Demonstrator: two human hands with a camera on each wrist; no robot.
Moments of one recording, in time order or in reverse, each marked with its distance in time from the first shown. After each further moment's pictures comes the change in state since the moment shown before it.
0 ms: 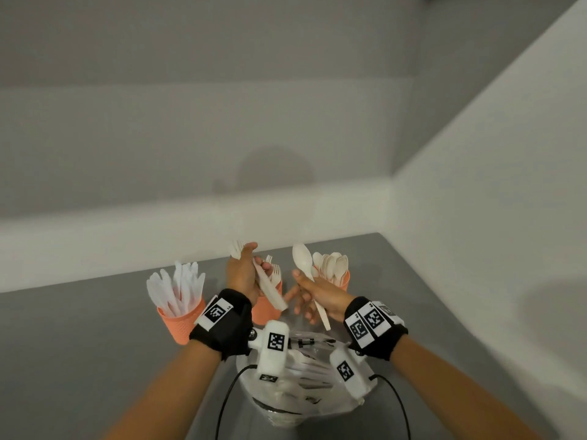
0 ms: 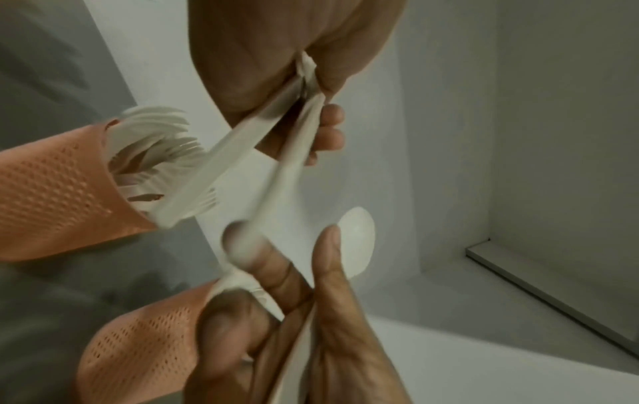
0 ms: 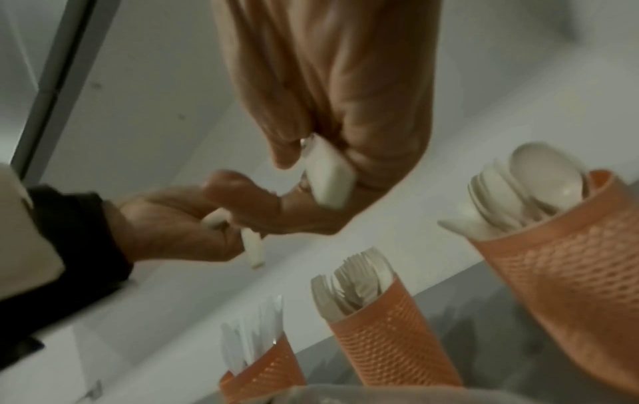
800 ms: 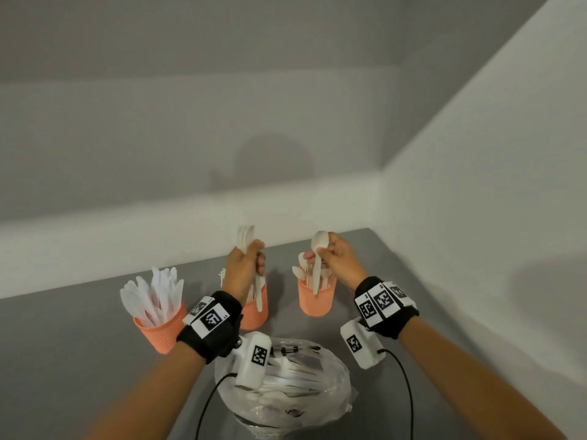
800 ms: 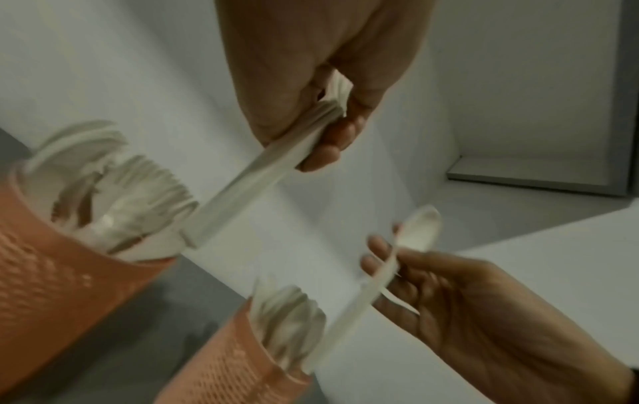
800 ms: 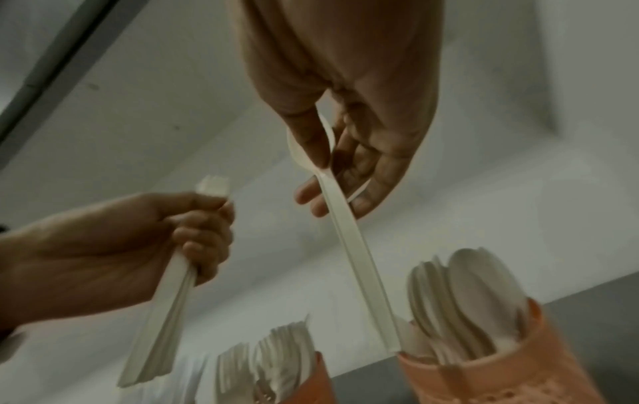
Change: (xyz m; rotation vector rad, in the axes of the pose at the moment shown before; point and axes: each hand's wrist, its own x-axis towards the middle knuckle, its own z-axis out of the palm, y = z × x) left_hand 0.010 -0.014 0.027 0.434 -0.173 0.262; right_hand 0.021 -0.012 -0.072 0.008 0.396 -0.396
